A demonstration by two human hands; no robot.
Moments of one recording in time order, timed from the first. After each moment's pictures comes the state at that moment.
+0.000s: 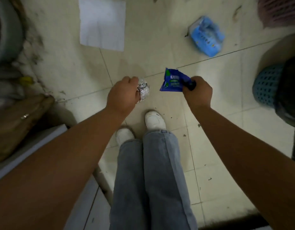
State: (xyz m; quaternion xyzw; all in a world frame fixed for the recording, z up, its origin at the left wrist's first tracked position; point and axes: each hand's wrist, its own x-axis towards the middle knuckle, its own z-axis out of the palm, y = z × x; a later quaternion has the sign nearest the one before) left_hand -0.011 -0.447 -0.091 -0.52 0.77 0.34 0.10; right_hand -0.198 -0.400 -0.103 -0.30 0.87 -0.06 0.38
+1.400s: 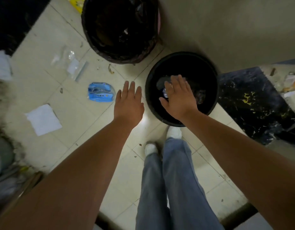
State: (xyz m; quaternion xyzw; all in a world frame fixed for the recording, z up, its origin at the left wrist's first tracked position) left_hand -0.511 -0.378 0.055 -0.32 0.87 0.13 0.35; right_hand -0.636 -0.287 0.046 -0.46 0.80 0.09 0.37
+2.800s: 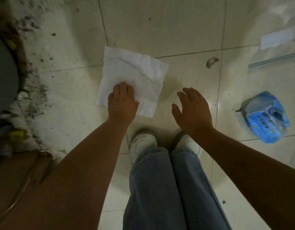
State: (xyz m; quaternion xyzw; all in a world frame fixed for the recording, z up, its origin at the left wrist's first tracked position) left_hand 0.051 -0.648 -0.342 -0.59 0.72 0.23 0.30; right_hand -0.124 -0.633 -0.287 -0.57 0.69 0.18 0.41
